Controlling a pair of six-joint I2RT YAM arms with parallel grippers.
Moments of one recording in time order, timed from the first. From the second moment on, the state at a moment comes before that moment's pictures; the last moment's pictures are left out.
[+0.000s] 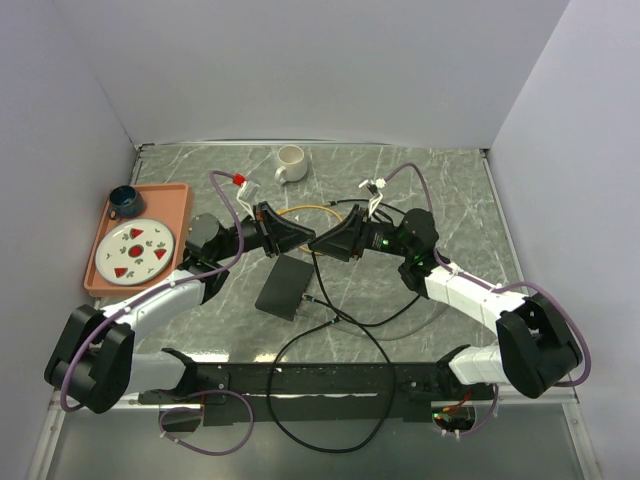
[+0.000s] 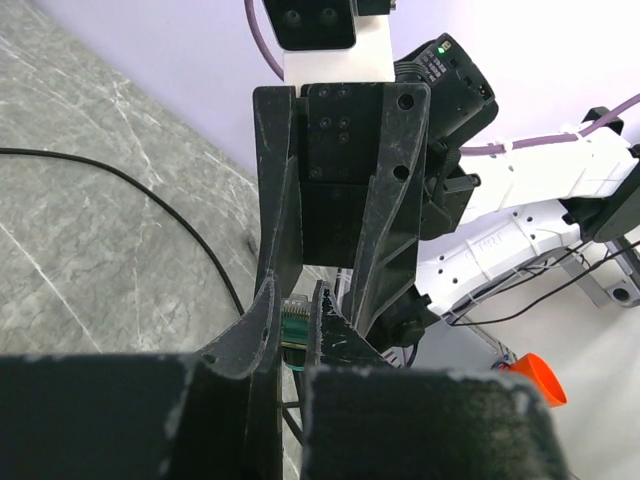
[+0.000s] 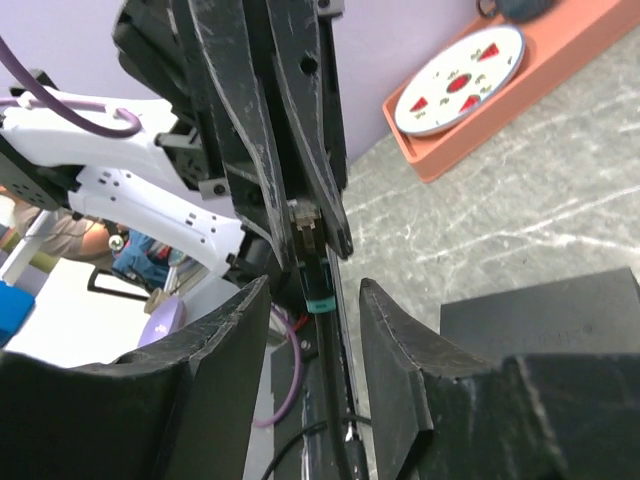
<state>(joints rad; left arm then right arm) -0.48 1.25 0.62 0.88 0.79 -0.84 0.52 1.30 0.67 0.79 -0.85 0.84</state>
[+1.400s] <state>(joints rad) -0.50 1.28 0.61 0.92 0.73 -0.89 0.51 1.30 0.62 0.83 -0.82 0.85</state>
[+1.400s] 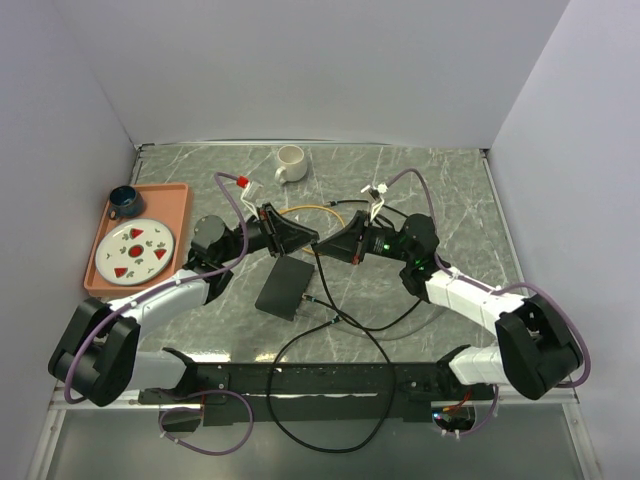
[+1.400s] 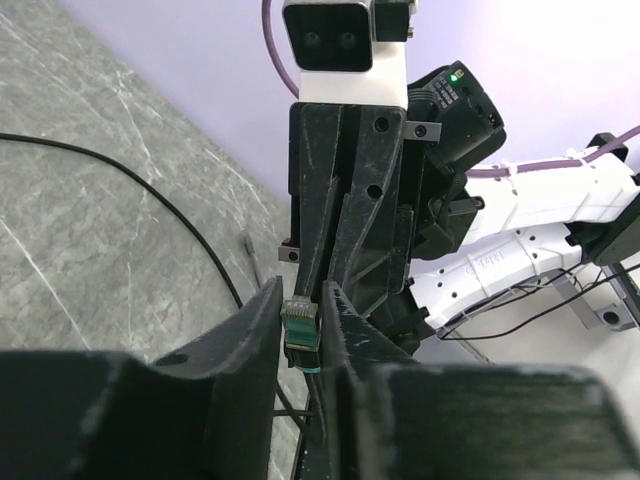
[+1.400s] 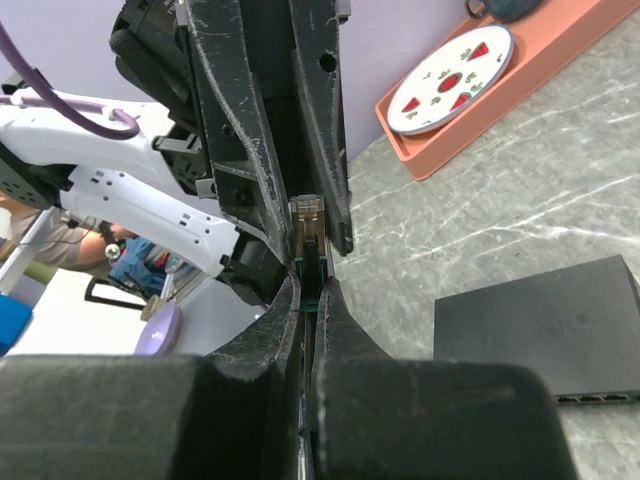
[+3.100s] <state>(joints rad) -0.37 1.32 0.68 0.17 0.28 -0.56 0.56 1.26 0.66 -0.10 -0.28 0.22</state>
